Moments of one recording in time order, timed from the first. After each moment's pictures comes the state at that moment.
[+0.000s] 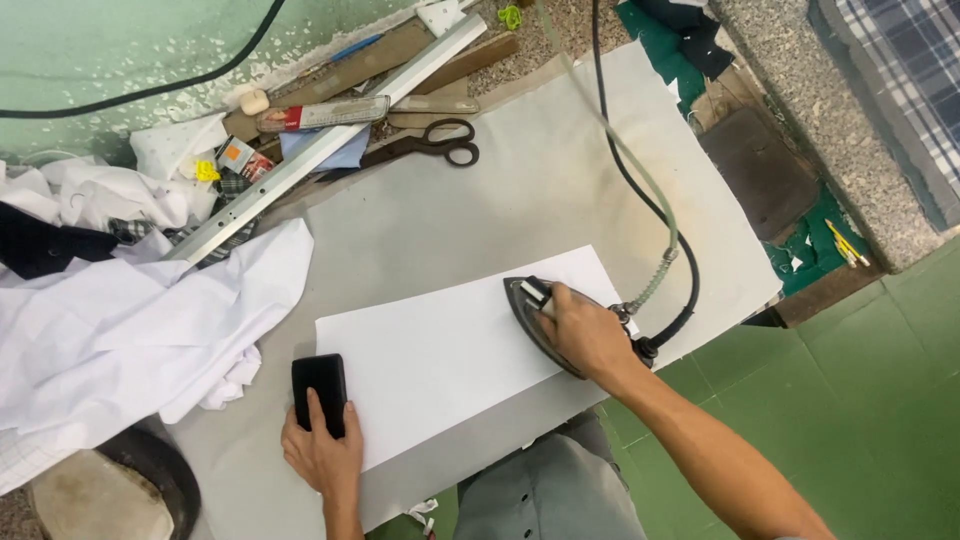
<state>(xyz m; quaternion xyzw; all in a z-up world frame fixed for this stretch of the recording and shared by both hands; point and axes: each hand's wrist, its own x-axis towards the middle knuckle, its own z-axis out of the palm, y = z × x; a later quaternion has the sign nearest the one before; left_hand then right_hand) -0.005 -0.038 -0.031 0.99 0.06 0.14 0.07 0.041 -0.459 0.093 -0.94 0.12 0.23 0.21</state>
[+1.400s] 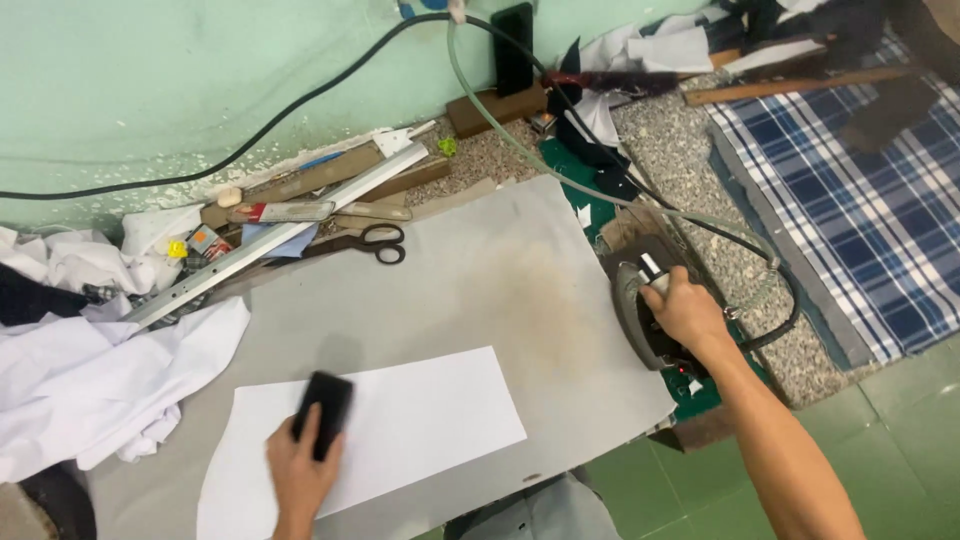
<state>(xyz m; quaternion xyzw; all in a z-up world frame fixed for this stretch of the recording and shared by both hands) 0.036 -0.187 -0.020 0.96 -0.15 0.20 0.14 0.098 -0.824 0.116 -0.91 0.29 0.22 0.21</state>
